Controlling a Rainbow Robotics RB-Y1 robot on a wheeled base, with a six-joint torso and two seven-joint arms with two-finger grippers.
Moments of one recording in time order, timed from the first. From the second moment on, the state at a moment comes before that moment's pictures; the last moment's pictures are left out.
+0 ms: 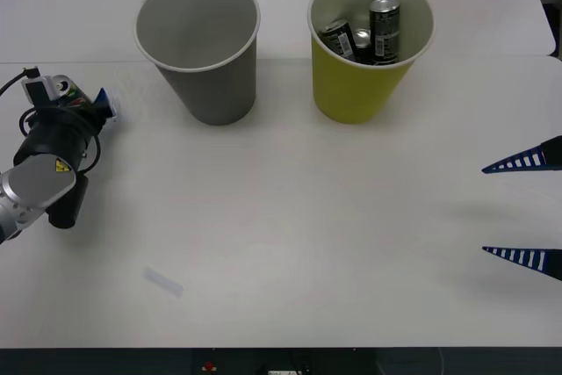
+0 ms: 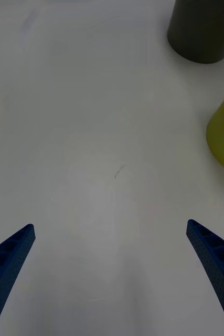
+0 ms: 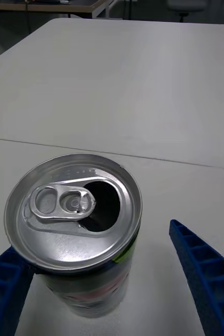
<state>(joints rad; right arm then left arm) 0.26 -1.13 -0.26 -2.01 1.31 -1.13 -0.09 -0.62 0.73 -0.78 -0.81 -1.30 0.39 1.02</state>
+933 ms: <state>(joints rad) 0.26 -1.13 -0.26 -2.01 1.31 -1.13 -0.09 -0.62 0.77 -0.73 -0.91 -1.34 0.33 1.03</state>
